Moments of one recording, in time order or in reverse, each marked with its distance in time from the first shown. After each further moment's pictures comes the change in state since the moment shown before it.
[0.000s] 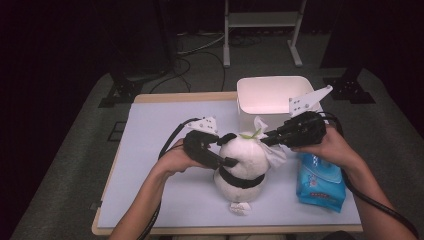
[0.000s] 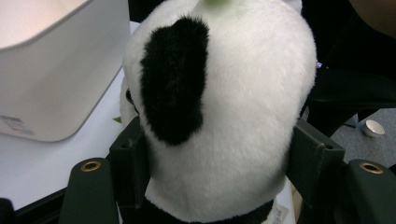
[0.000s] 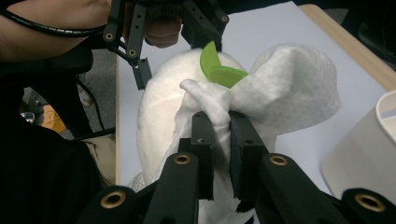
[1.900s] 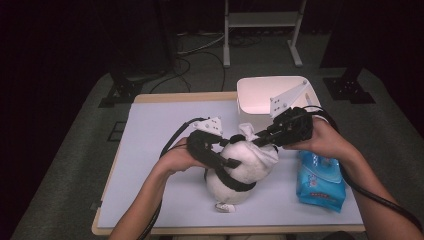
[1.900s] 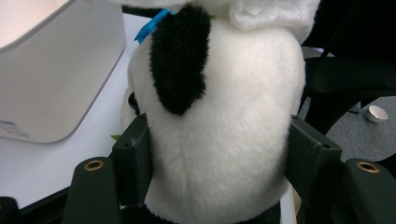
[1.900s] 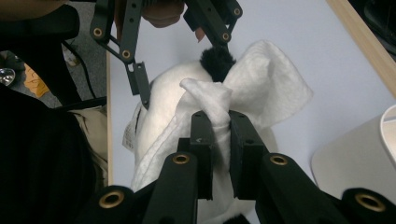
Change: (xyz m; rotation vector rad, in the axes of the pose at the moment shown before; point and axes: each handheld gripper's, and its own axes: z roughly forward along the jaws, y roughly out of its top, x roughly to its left) left arm -0.005 0.006 0.008 0.050 -0.005 0.023; right arm 0.010 0.030 0.016 0.181 -0.029 -0.065
